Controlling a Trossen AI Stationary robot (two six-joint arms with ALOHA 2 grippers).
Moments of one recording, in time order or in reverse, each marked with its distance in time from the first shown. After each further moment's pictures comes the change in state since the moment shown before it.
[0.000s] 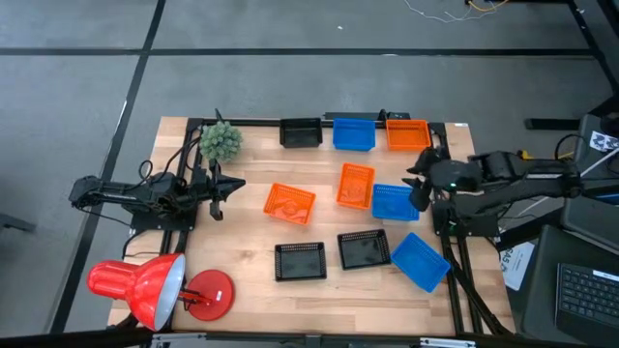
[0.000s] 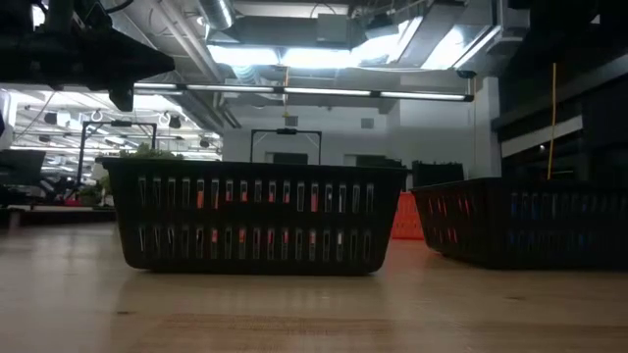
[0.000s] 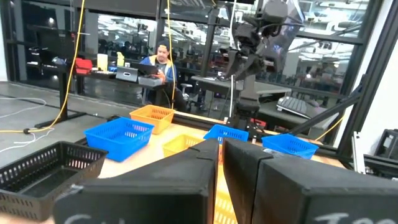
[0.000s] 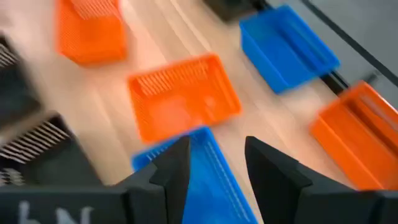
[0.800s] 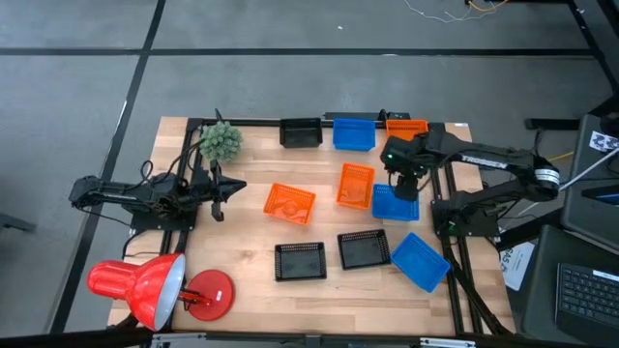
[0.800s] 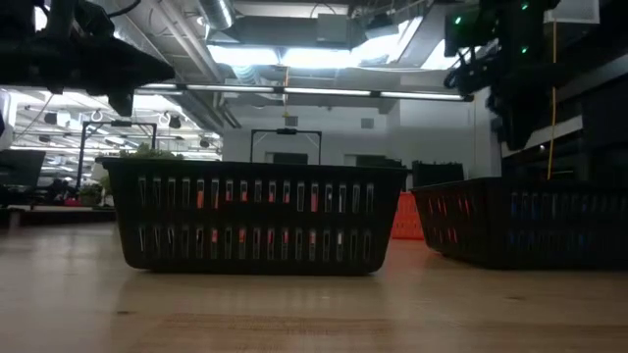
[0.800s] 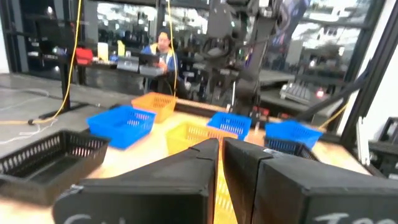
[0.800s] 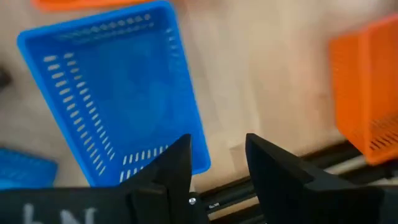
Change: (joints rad) left arm 0.000 0.000 0.000 -0.061 0.000 0.000; right arm -0.451 0.481 0.070 -0.164 -0.308 -0.554
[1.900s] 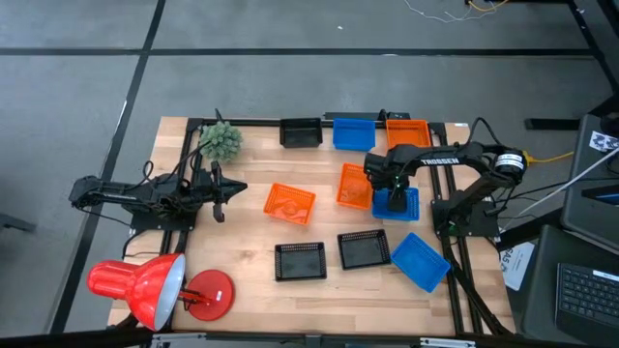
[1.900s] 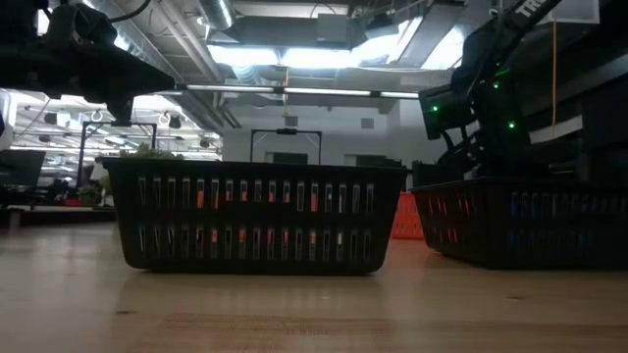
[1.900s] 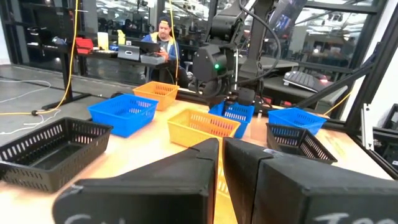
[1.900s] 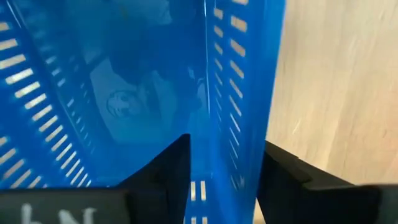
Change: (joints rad) left arm 0.000 0.000 0.000 -0.048 0.000 -0.002; right arm -0.017 0.309 -0.183 0.260 -0.071 -0.150
